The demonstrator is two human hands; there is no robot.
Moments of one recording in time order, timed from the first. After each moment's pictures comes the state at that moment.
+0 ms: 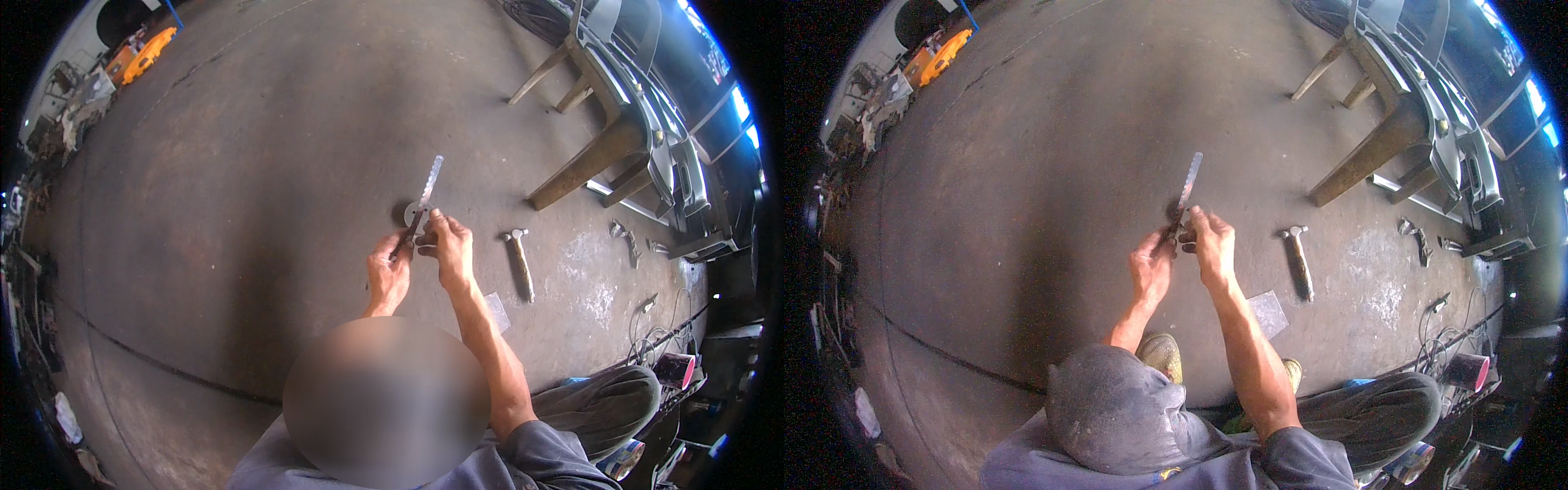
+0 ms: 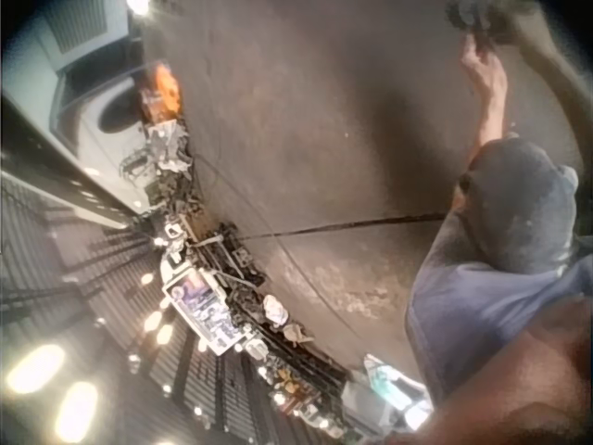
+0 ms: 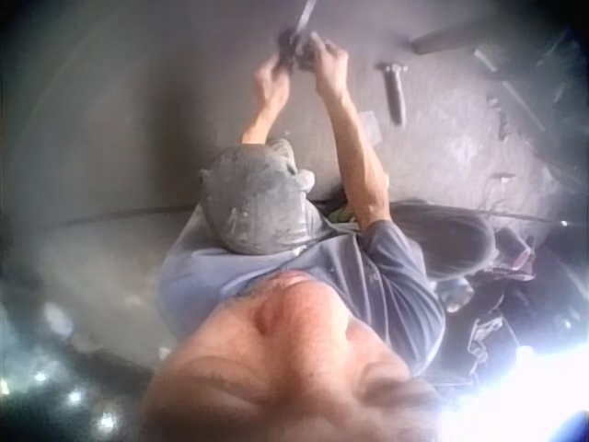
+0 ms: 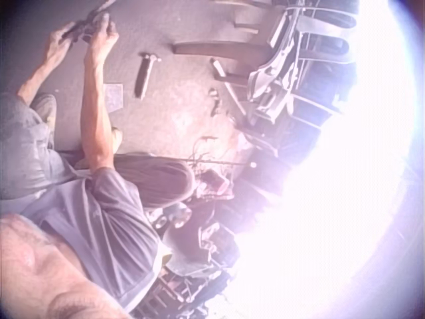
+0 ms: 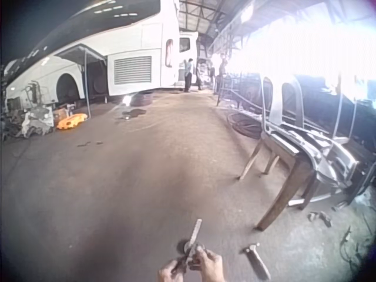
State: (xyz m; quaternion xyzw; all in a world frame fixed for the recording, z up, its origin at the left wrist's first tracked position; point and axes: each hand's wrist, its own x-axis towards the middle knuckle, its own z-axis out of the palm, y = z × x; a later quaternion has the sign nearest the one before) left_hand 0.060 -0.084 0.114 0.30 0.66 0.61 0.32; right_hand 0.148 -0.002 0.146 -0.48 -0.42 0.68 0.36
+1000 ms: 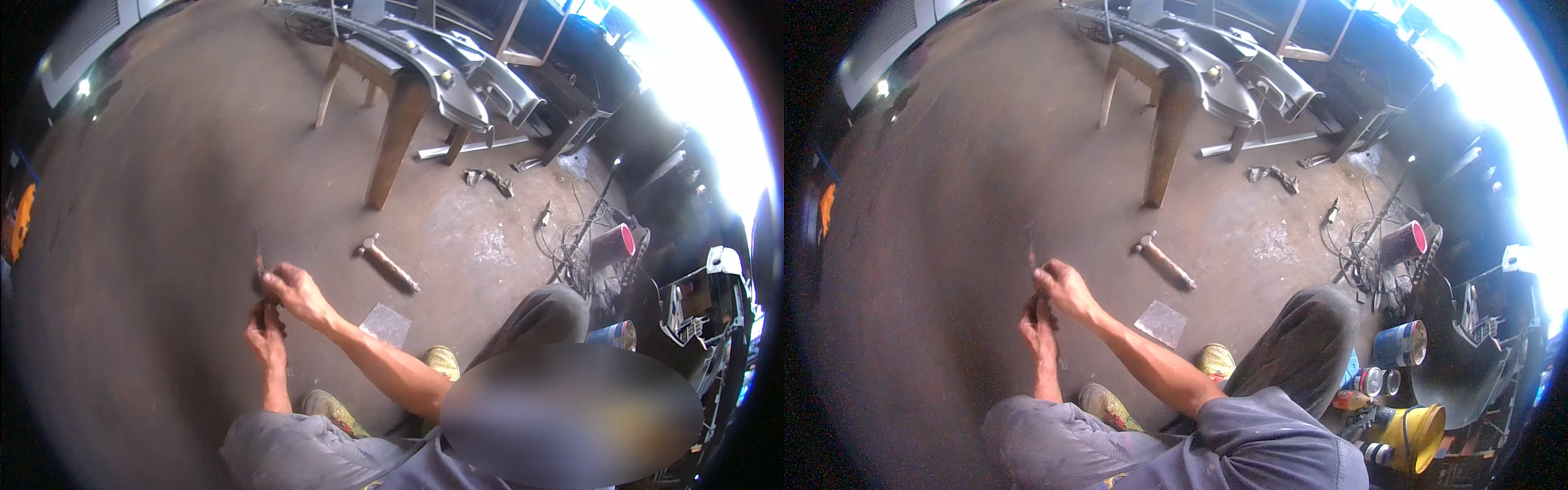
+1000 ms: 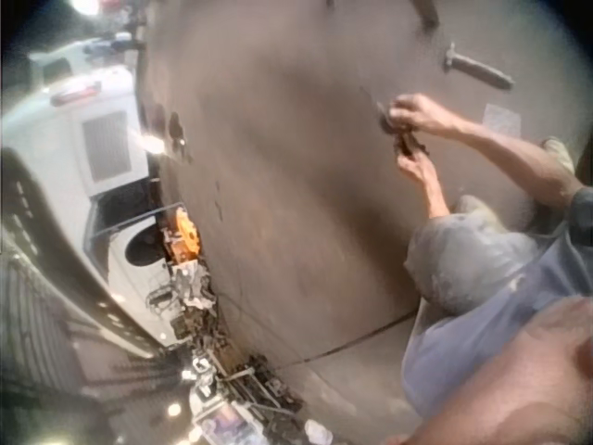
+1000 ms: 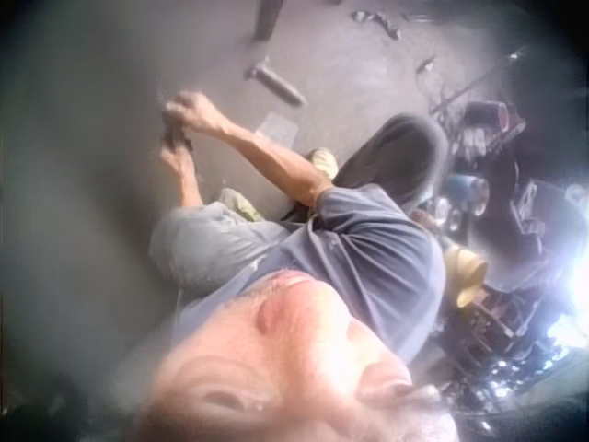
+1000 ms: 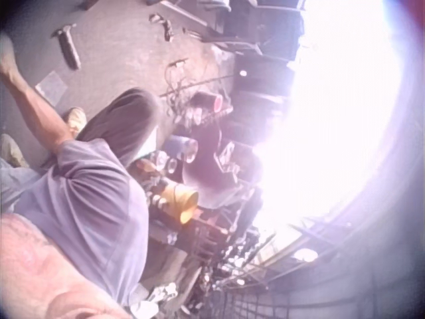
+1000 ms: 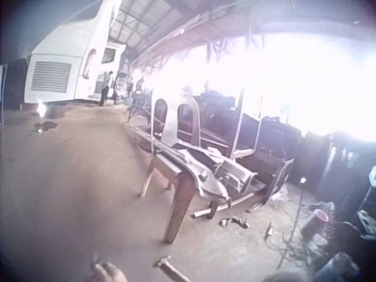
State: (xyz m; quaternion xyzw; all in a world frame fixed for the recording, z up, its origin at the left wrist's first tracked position) left_hand 0.071 -0.076 0.128 0.33 0.64 0.58 0.37; right_hand 0.167 0.002 0.165 -0.44 -0.57 0.59 0.37
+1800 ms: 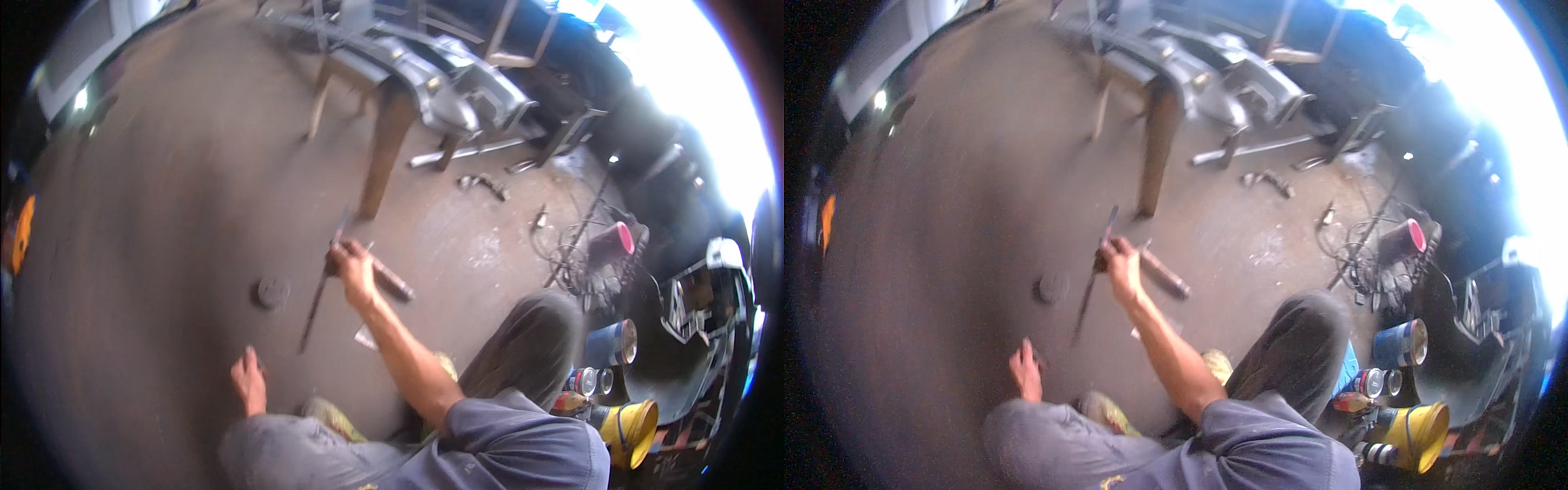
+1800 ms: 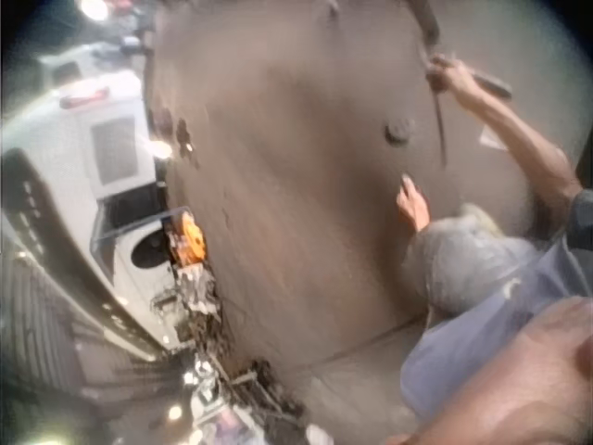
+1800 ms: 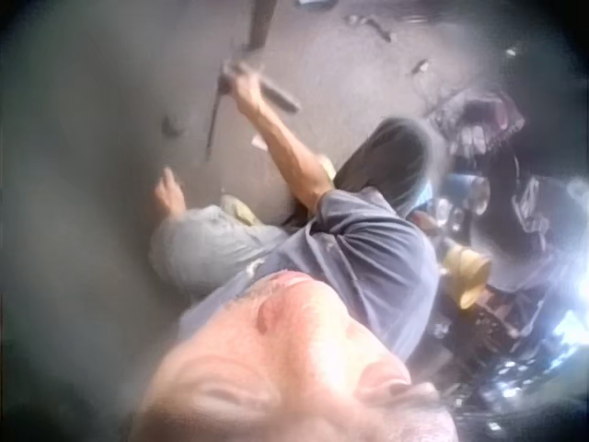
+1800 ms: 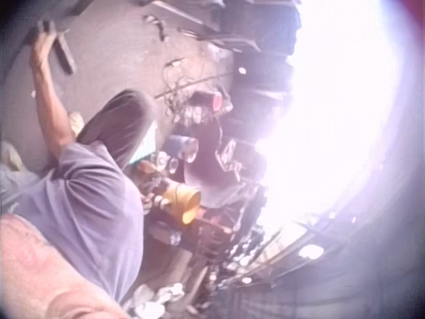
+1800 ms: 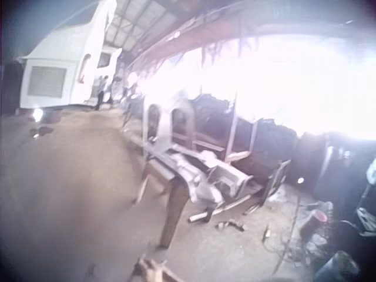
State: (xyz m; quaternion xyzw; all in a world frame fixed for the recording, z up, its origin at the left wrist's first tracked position) left_hand 0.009 -0.136 0.068 0.31 0.74 0.46 0.37; right_hand 0.239 0.061 0.117 -0.50 -0.33 0.57 0.56
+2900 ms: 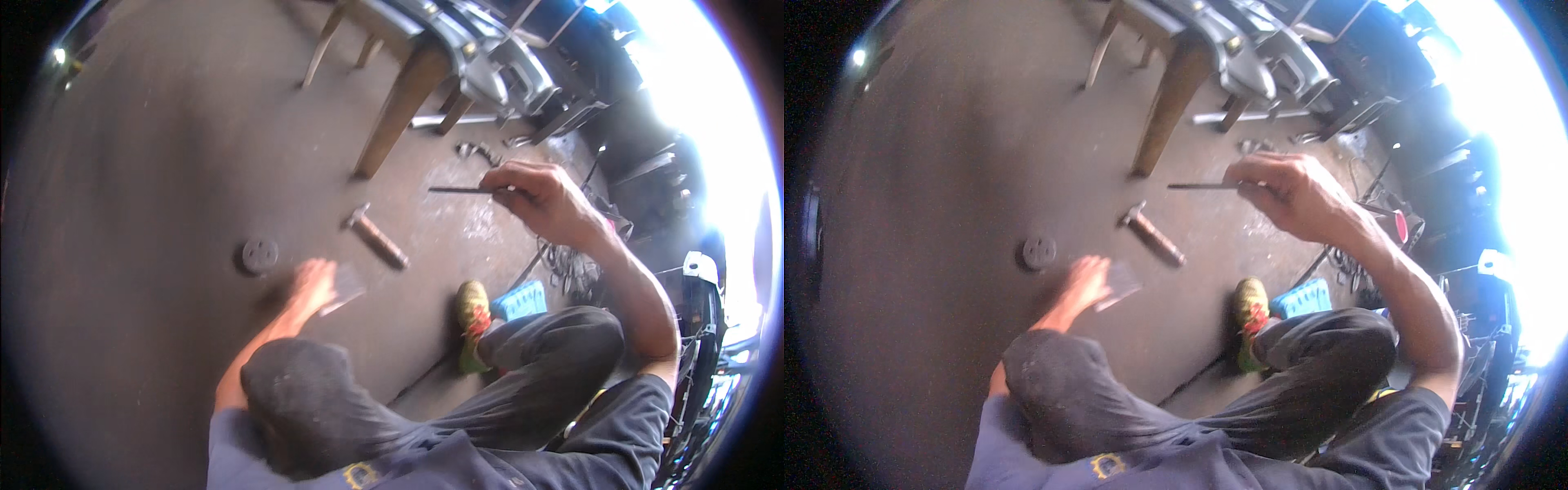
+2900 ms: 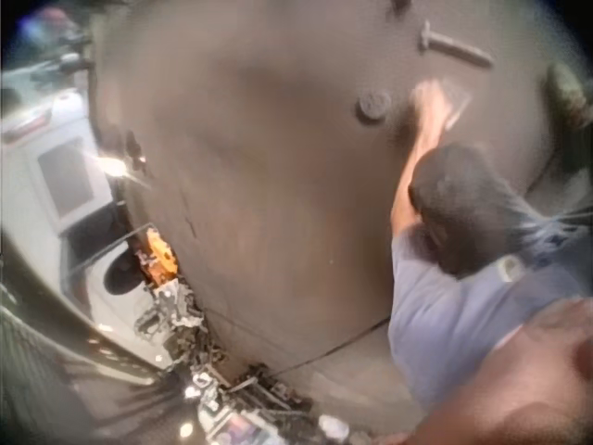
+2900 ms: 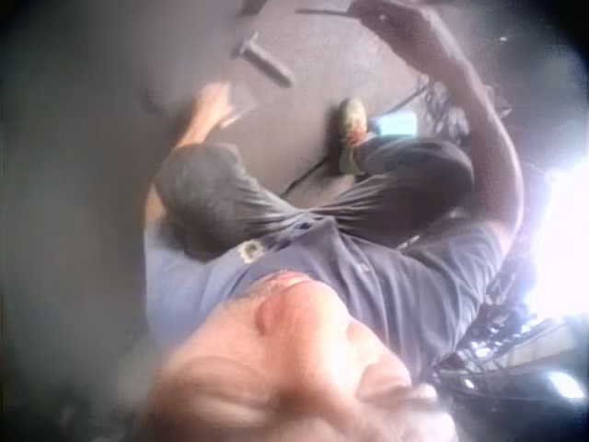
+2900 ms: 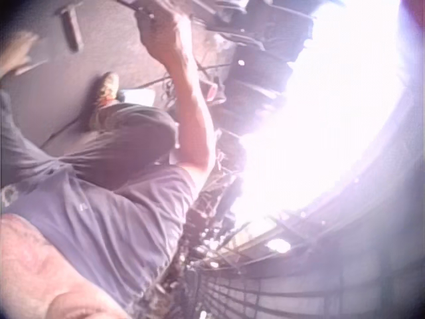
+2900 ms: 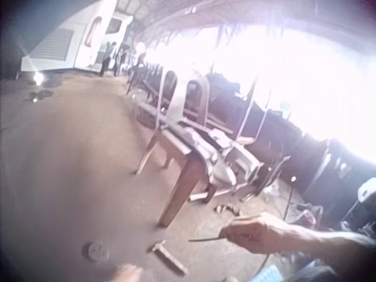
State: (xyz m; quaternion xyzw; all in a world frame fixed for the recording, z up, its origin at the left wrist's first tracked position) left_hand 0.131 0.012 0.034 0.83 0.48 0.03 0.26; right_hand 0.399 0.034 0.420 -0.44 -0.89 0.11 0.07
